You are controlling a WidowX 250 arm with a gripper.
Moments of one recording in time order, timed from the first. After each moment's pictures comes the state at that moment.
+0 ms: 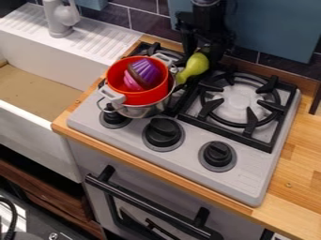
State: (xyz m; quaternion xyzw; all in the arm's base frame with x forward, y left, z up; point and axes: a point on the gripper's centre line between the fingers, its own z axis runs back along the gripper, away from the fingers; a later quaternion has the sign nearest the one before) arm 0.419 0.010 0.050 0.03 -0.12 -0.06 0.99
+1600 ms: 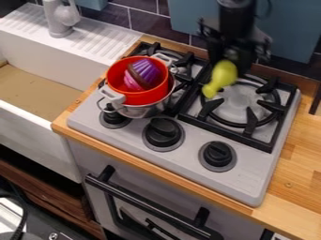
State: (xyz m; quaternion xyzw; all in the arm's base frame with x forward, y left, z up) arm 0.375 -0.062 0.075 -0.01 -0.11 -0.06 0.99
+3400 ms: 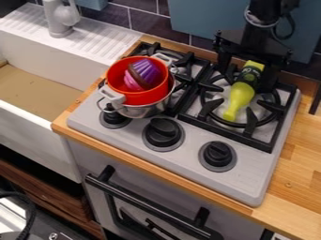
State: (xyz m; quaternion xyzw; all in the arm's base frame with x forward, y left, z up) arm 0.388 -0.058 0.064 0.05 -0.14 0.07 0.99
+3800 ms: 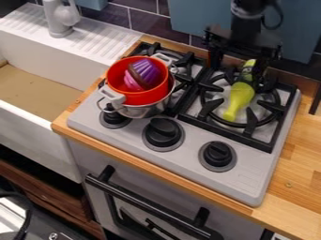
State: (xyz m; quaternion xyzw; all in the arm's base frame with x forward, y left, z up) arm 0.379 -0.048 0.082 0.01 -0.14 0.05 0.99
